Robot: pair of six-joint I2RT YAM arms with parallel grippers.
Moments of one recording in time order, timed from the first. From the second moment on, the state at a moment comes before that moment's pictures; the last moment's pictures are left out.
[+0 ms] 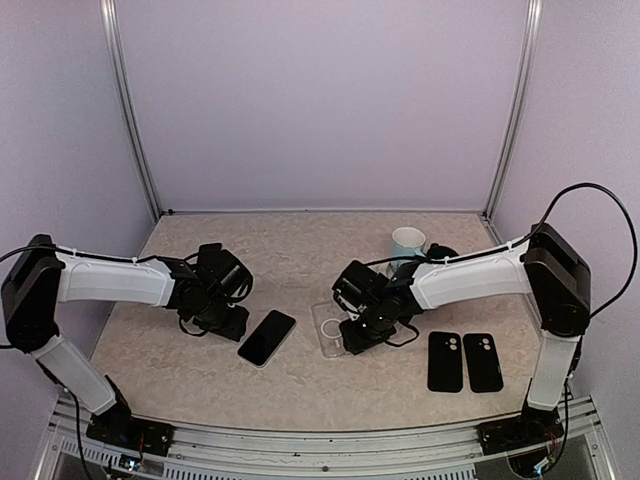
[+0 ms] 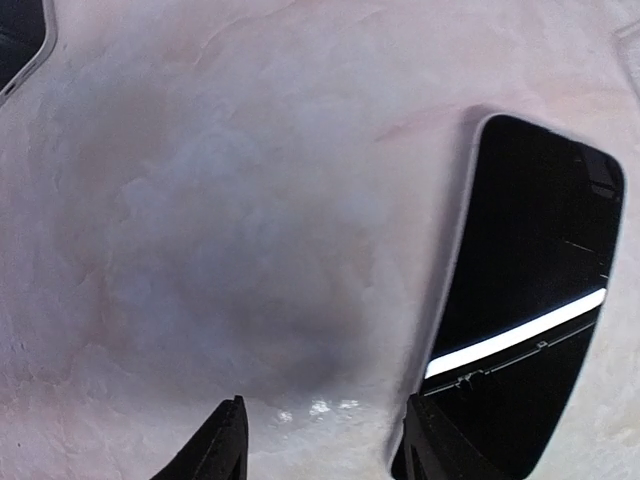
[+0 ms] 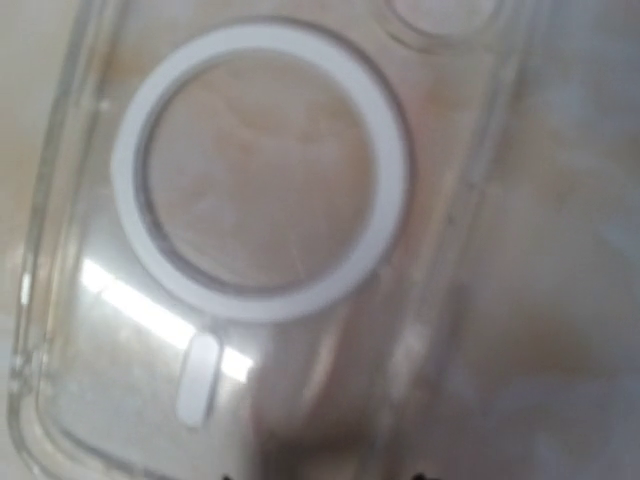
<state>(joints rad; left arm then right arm) -0.75 1.56 0.88 -0.51 -0.20 -0.40 0.97 1.90 1.22 -0.51 0.06 0.46</state>
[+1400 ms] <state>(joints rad) -0.90 1.21 0.78 -0.46 -0.54 -0.71 1.05 2.24 1.90 -0.66 0.16 0.42</state>
